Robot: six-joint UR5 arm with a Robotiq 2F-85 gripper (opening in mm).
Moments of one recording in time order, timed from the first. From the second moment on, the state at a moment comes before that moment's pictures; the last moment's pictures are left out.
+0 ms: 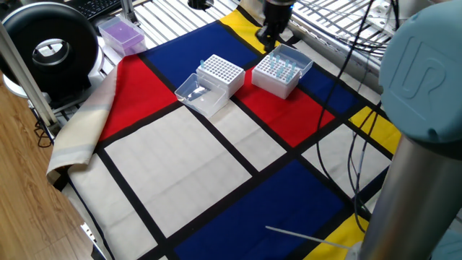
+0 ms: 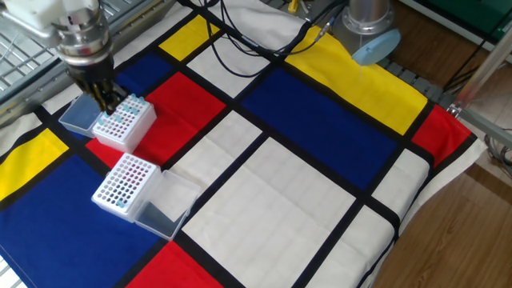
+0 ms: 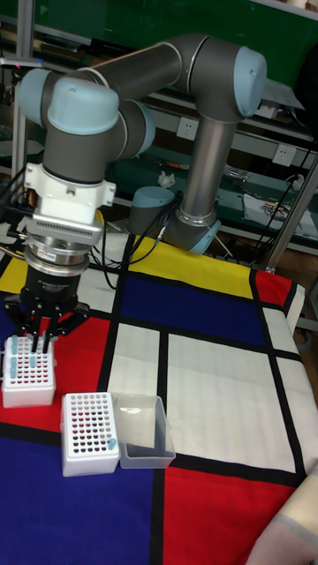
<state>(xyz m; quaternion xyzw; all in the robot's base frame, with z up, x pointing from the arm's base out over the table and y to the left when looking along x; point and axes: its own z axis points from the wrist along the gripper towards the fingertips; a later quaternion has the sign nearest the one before) 0.622 -0.150 0.116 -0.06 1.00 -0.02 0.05</state>
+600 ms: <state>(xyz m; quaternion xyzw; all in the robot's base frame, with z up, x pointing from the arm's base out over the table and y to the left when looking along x) 0.654 -0.105 0.107 -0.08 0.99 -0.01 0.06</state>
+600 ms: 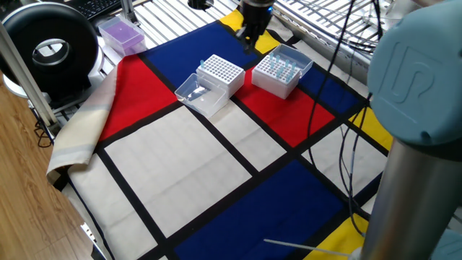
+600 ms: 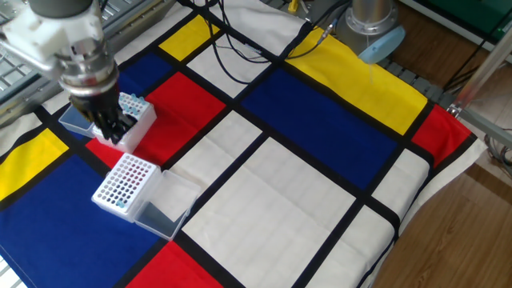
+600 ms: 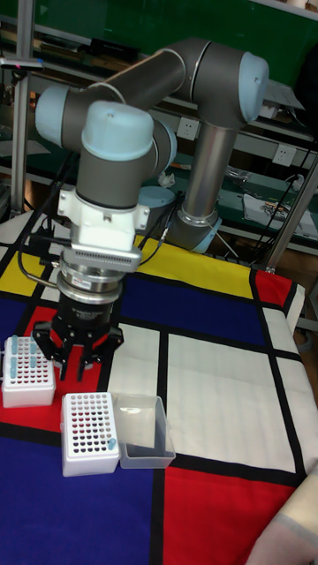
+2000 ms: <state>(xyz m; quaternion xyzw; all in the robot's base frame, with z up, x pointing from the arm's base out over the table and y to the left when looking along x) 0.659 -0.094 0.093 -0.08 1.00 0.00 0.04</state>
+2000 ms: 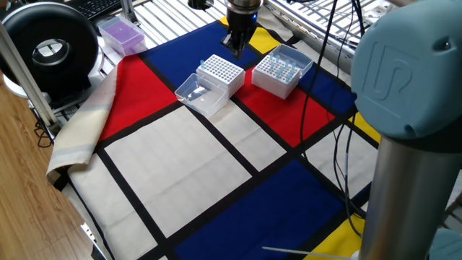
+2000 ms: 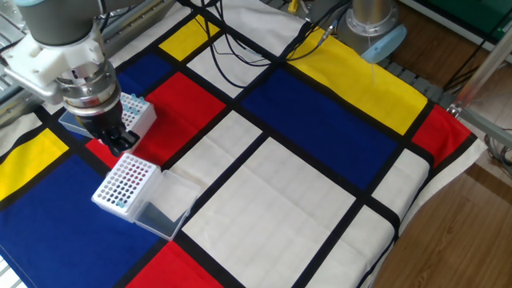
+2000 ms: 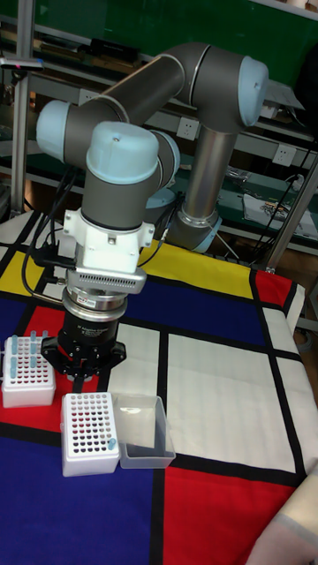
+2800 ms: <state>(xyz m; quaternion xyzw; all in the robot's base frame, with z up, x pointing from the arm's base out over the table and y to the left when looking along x) 0.693 -0.059 0.092 -0.12 0.99 0.00 0.04</state>
